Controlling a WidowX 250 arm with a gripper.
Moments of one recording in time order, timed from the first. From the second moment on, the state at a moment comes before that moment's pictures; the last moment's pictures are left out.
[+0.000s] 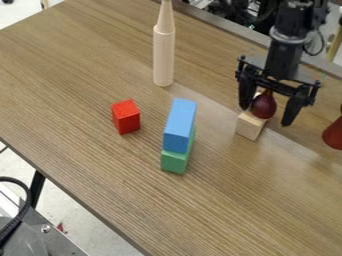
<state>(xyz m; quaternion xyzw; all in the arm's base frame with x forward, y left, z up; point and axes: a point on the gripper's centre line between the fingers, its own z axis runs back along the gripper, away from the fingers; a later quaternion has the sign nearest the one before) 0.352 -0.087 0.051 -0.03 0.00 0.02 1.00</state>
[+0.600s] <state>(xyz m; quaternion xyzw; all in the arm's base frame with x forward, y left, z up) 0.348 -0.087 0.042 -0.03 0.00 0.03 1.00</state>
